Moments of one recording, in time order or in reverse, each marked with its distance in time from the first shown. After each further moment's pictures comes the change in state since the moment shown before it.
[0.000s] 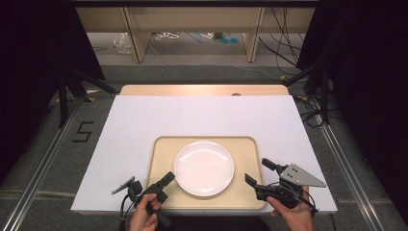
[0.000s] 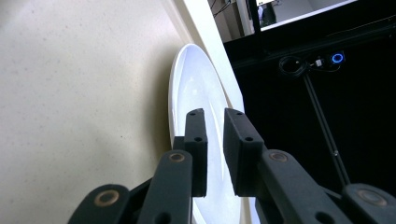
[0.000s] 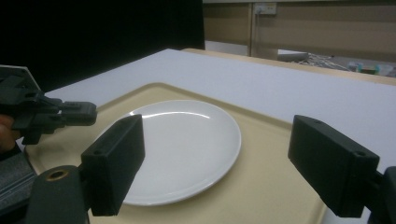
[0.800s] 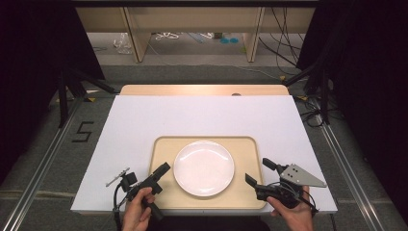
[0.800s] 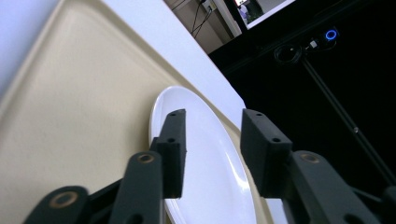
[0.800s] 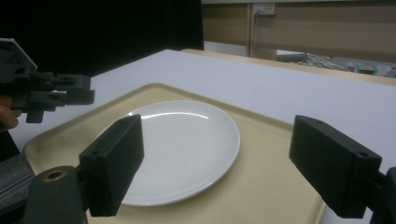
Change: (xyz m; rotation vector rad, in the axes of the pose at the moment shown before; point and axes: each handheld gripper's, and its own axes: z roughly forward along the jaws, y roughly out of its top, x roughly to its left) left arm -0.020 0.028 -0.006 -0.035 -0.017 0.290; right arm 0.000 0.000 -0.001 0.014 0.000 0.003
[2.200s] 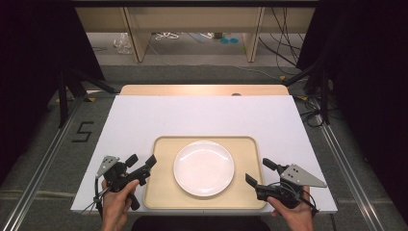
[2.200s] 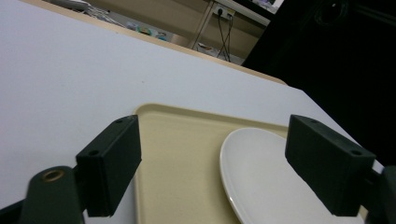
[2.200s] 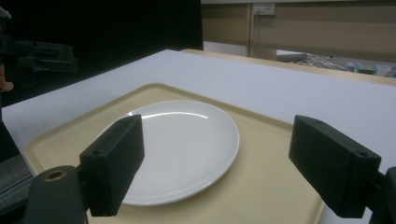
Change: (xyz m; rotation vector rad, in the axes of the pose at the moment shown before) left arm -0.010 0.045 -0.018 -0.055 0.172 0.473; right arm -0.001 0.000 -0.001 -0.001 0.003 0.001
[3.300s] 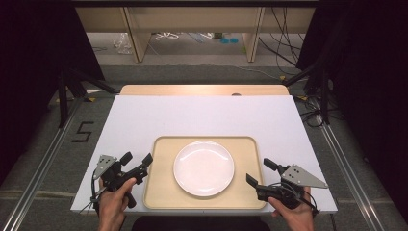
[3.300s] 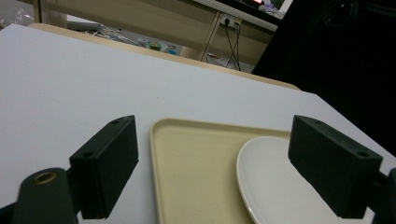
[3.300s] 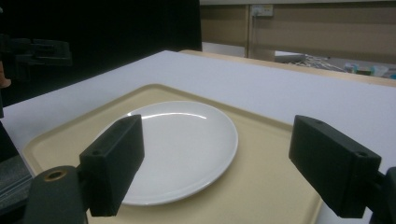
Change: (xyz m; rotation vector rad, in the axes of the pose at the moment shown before) left arm 0.001 0.004 -0.003 -0.042 0.035 0.072; right arm 0.000 0.000 -0.002 -0.007 -0.005 -0.004
